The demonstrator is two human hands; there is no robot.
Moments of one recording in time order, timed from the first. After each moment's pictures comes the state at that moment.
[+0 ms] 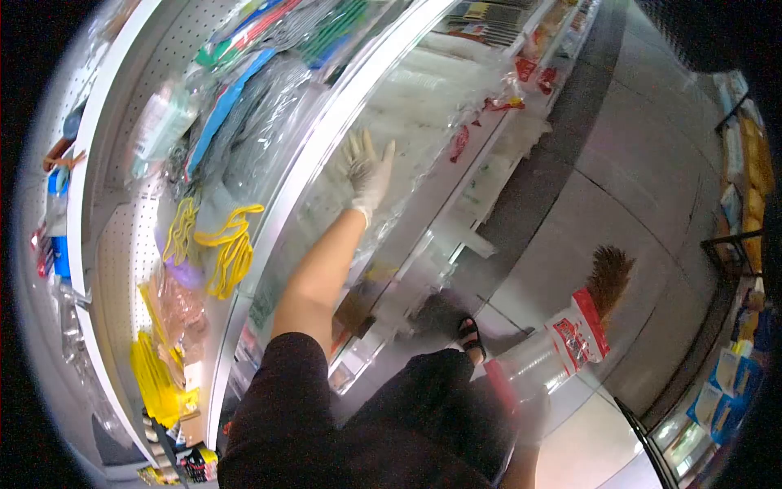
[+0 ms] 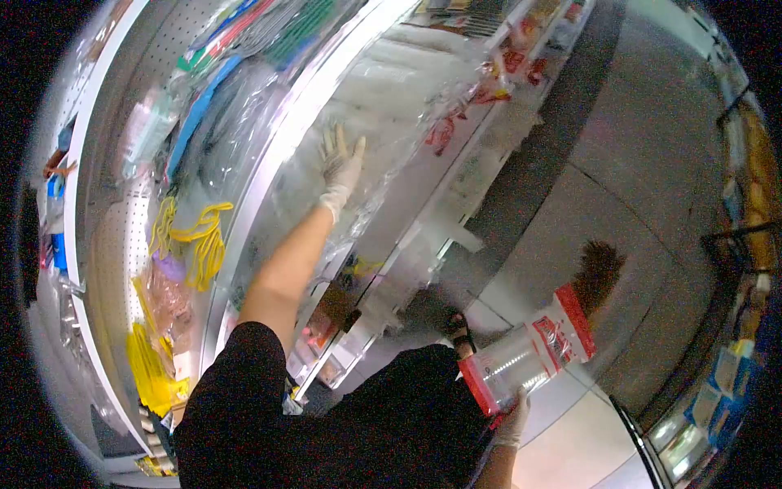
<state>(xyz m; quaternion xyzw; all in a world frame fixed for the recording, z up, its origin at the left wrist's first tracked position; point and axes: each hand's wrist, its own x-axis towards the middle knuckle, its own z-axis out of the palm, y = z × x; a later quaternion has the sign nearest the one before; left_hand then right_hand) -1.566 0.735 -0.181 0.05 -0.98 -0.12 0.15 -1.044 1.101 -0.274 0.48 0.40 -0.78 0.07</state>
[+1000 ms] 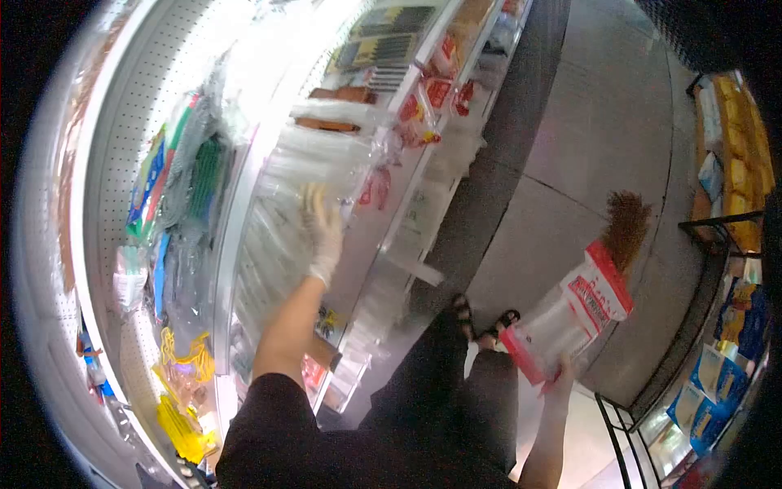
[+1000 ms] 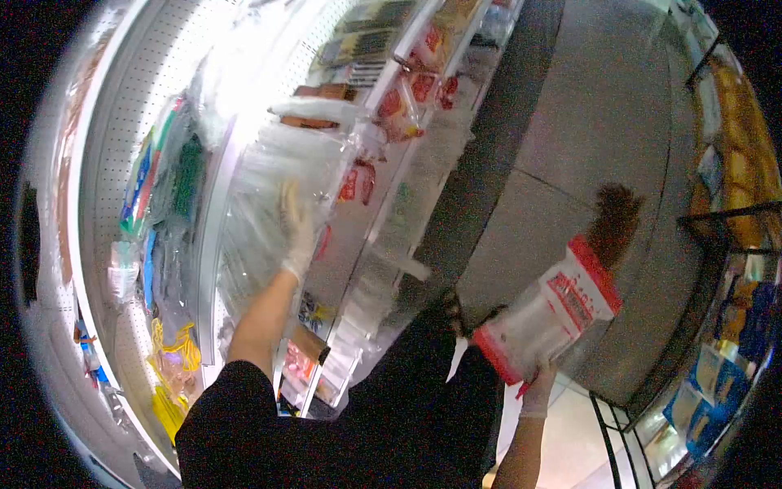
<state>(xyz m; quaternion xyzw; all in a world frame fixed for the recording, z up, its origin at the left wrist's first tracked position) -1.614 0.898 -0.161 -0.03 -0.94 -0.31 0.12 -1.240 1.322 -0.266 0.48 0.34 -0.80 -0.05</state>
